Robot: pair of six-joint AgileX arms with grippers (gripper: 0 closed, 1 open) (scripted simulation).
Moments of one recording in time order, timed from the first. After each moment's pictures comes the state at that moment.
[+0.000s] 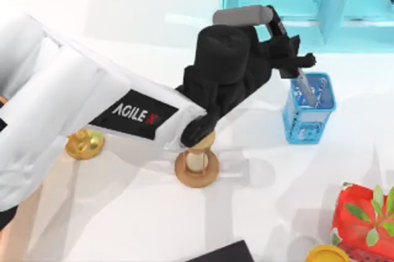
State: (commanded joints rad) left arm -0.74 2.19 1.22 0.80 0.02 -0.56; right arm 0.00 0.00 0.00 0.00 0.00 0.00
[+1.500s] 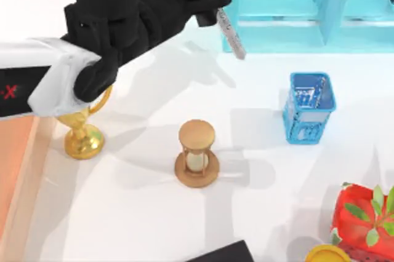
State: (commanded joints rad) left arm -0.53 1.73 1.03 0.54 0.23 -0.52; right arm 0.00 0.00 0.00 0.00 0.00 0.00
